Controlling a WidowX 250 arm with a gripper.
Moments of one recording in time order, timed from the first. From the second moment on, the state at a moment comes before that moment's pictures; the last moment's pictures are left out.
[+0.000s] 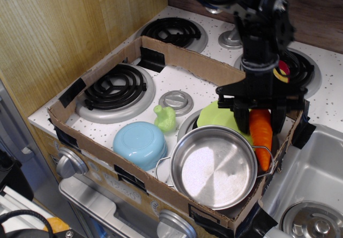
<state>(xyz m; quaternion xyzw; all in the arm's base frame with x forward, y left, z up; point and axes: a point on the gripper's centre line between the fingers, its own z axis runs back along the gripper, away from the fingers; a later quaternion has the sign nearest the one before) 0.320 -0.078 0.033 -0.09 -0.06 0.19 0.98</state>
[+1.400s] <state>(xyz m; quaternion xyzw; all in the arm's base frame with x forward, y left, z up) 0.353 0.026 0.100 -0.12 -0.11 0.24 0.96</state>
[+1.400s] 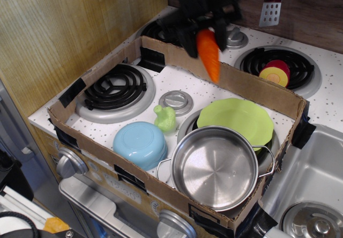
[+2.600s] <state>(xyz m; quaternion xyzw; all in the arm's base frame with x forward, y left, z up) 0.351 0.078 0.033 -0.10 -0.03 0.08 0.99</state>
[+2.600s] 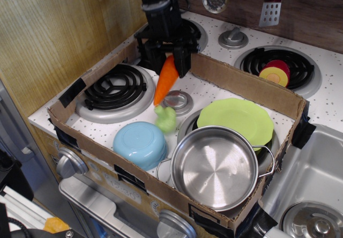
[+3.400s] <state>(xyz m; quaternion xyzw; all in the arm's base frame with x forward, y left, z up) 0.351 0.090 0.014 -0.10 -0.03 0.07 0.99</state>
